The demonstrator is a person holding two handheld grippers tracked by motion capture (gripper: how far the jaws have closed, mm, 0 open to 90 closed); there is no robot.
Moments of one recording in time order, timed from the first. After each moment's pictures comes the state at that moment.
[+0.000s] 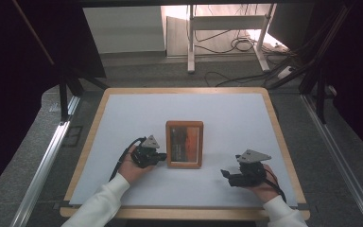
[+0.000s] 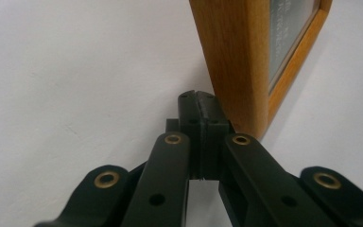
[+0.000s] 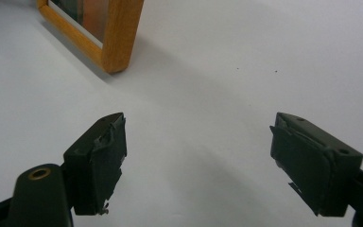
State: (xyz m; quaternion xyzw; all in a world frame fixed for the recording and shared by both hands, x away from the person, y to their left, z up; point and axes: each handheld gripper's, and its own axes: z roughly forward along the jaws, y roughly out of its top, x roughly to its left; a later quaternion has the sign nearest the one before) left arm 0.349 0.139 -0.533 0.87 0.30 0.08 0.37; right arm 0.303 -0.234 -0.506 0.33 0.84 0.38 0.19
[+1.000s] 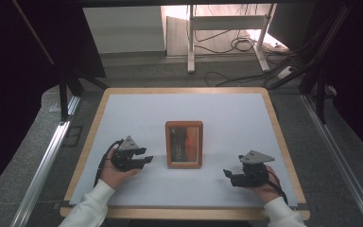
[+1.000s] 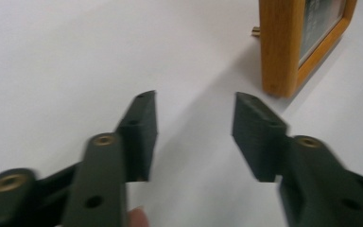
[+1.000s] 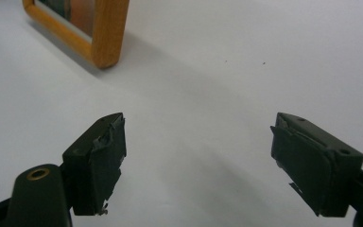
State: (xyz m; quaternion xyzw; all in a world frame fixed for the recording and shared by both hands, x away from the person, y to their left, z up) left arm 0.317 0.195 -0.522 0.83 0.37 0.14 0.40; right arm 0.303 -0.243 -0.511 0.35 0.83 0.39 0.20
